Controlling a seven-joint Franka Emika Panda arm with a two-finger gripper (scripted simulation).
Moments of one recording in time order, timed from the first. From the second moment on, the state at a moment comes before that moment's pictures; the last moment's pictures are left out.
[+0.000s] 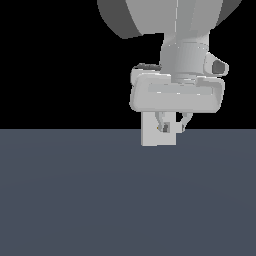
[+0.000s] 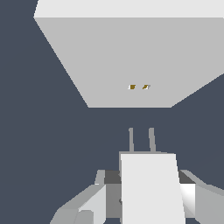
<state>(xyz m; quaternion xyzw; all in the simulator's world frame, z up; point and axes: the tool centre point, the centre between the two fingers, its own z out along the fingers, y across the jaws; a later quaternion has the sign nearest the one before) -0.002 -0.102 0.101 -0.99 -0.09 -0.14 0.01</state>
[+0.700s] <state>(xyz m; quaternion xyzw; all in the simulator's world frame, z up) 0.001 -0.103 0.100 -0.99 -0.09 -0.14 0.01</state>
